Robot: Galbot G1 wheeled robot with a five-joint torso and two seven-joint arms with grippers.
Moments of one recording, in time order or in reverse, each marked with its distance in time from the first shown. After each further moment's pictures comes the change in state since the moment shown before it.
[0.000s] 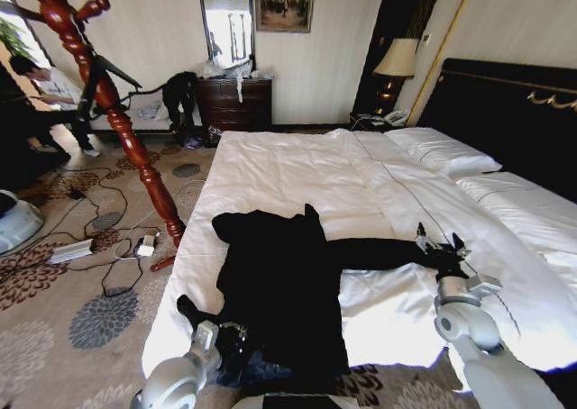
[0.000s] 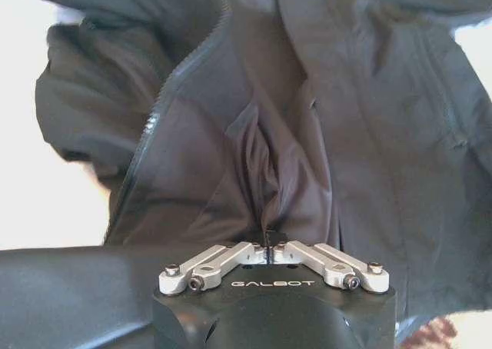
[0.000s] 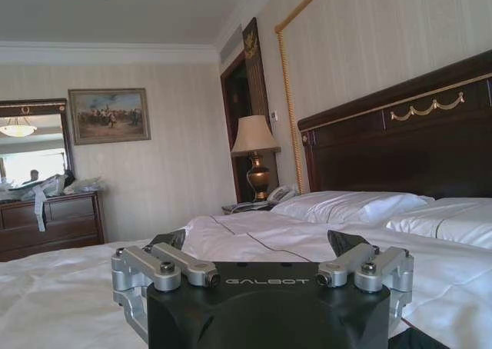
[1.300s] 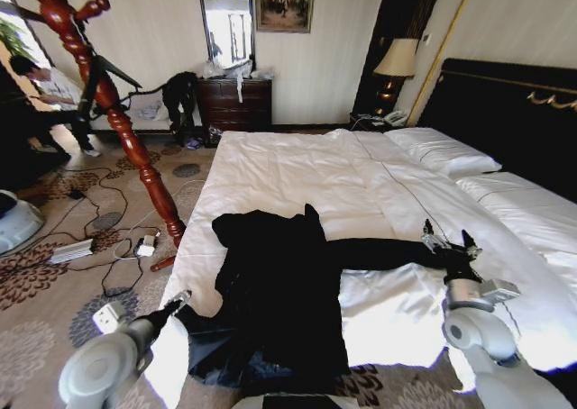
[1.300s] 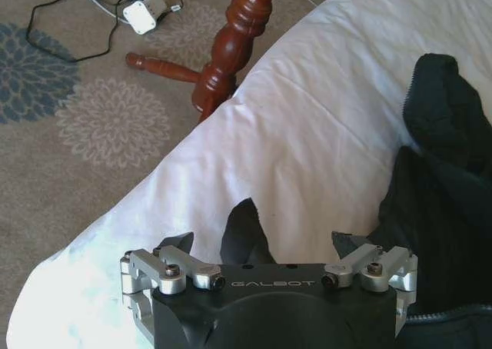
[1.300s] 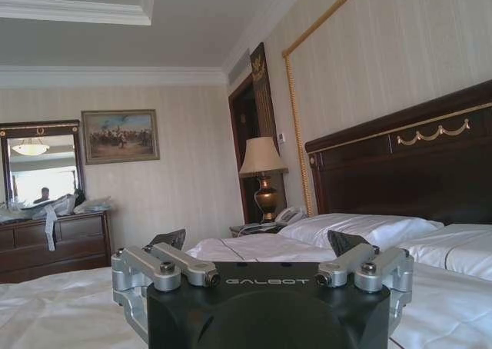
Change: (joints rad) left arm 0.106 -0.563 -0.810 -0.102 -0.736 0.204 -0.553; right arm -0.079 -0.006 0.069 0.119 0.012 0.003 0.004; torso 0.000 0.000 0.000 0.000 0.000
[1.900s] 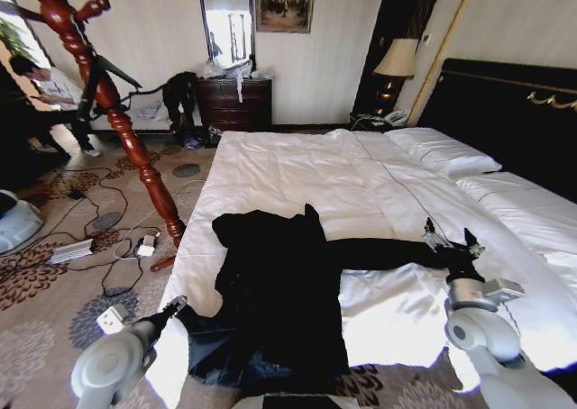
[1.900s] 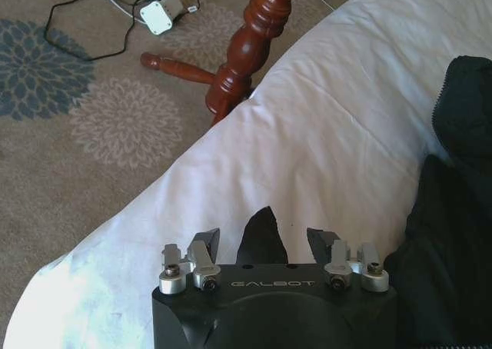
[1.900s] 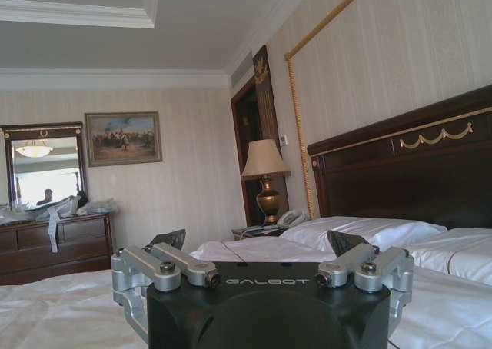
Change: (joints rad) left arm -0.035 0.001 0.032 0.062 0.035 -0.044 0.006; right arm -0.012 -0.008 0.008 0.011 0.006 0.004 0.000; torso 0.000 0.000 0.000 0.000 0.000
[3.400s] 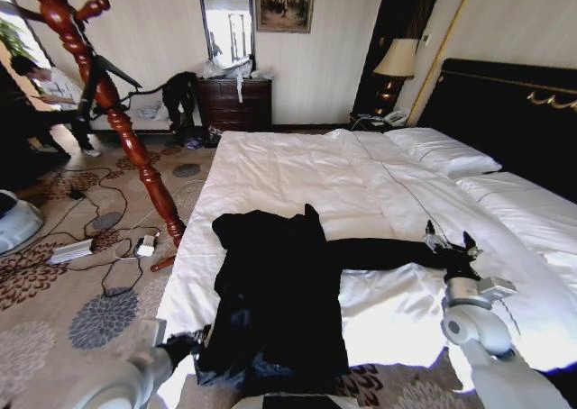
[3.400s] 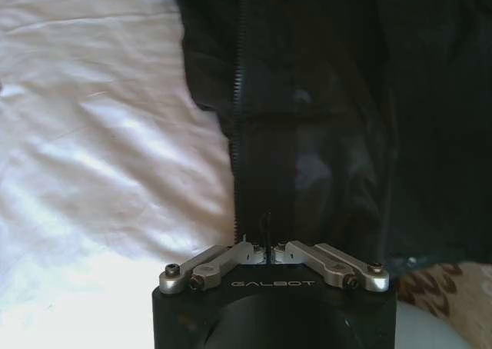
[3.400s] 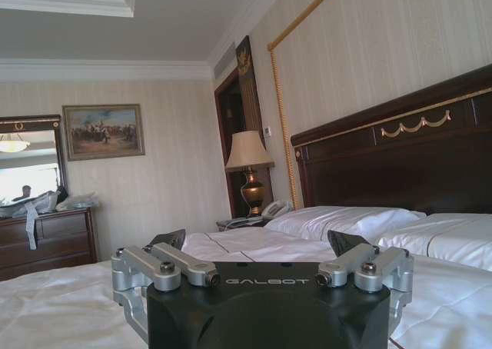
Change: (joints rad) left arm 0.364 0.783 0.180 -0.205 0.214 -0.024 0.404; right arm 0.058 0.023 -0.024 -0.080 -0.011 -0.002 0.004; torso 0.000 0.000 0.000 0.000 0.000
